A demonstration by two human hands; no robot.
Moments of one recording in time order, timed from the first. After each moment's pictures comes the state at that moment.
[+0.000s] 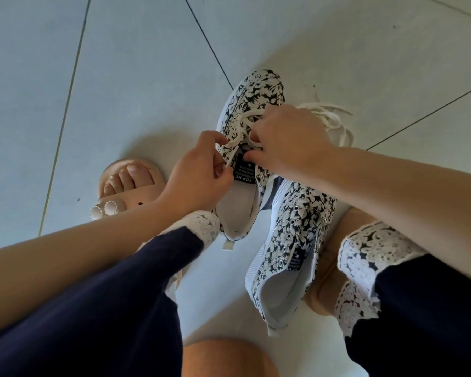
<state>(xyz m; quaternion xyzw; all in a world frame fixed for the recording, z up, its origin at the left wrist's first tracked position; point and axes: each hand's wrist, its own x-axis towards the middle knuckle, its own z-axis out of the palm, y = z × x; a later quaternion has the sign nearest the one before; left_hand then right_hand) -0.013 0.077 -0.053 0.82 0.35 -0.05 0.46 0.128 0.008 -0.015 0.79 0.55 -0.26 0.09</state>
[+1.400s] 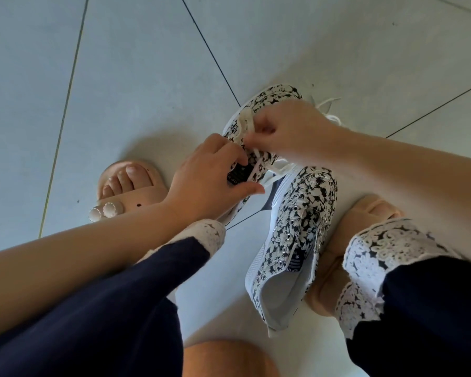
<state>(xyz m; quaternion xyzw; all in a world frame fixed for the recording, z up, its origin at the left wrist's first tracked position) -0.005 0.068 -0.038 0.88 0.28 -0.10 0.37 0.144 0.005 -0.012 0.78 0.43 -0.43 -0.12</state>
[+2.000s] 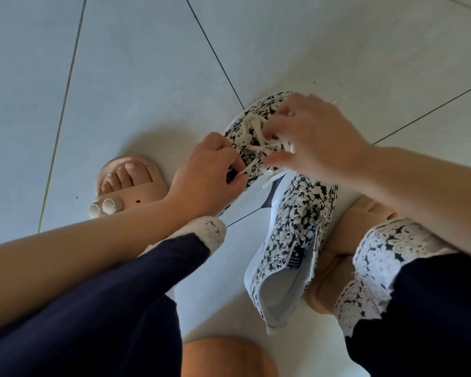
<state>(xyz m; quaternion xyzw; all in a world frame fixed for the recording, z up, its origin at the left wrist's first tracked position) -0.006 0.067 -0.043 0.87 0.30 -0.10 0.37 0.151 -0.026 -0.017 0.78 0.56 -0.27 -0.01</state>
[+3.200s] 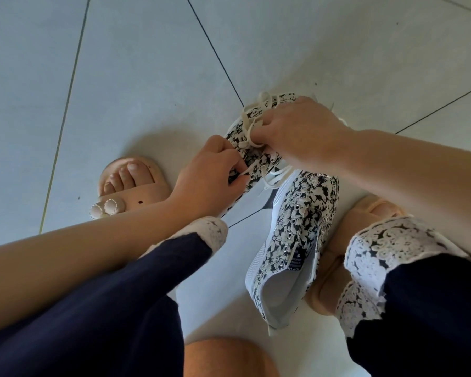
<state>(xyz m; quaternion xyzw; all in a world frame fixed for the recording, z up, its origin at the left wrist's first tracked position) -0.006 0.066 -0.043 0.87 0.30 -0.11 0.38 0.152 -0.004 -0.031 0.69 0.68 -0.24 0.08</state>
